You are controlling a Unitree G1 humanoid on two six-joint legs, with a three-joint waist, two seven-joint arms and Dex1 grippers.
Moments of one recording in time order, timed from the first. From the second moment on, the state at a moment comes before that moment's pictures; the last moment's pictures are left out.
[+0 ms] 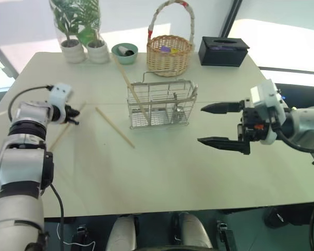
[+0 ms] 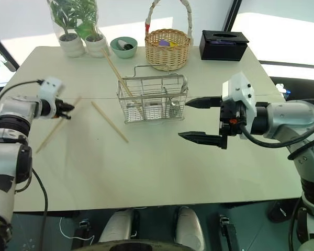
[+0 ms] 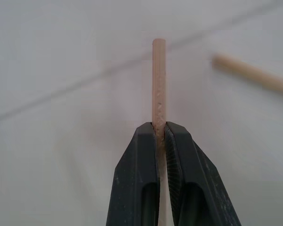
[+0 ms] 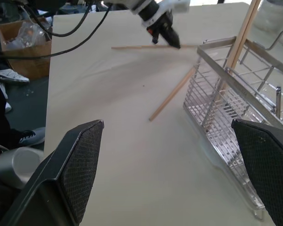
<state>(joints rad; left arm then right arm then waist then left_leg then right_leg) -1.11 0.72 0.11 1.10 -0.04 0.37 -0.65 -0.42 -0.94 -0.19 -0.47 0.78 0.75 1.05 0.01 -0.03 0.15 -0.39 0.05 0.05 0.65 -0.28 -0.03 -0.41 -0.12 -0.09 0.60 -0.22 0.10</state>
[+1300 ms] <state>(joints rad) -0.96 0.22 0.17 0.31 -0.45 0.40 -0.51 -0.34 -0.90 -0.28 -0.53 0.86 0.76 0.80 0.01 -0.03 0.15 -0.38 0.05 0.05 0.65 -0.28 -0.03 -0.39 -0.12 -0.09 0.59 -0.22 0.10</state>
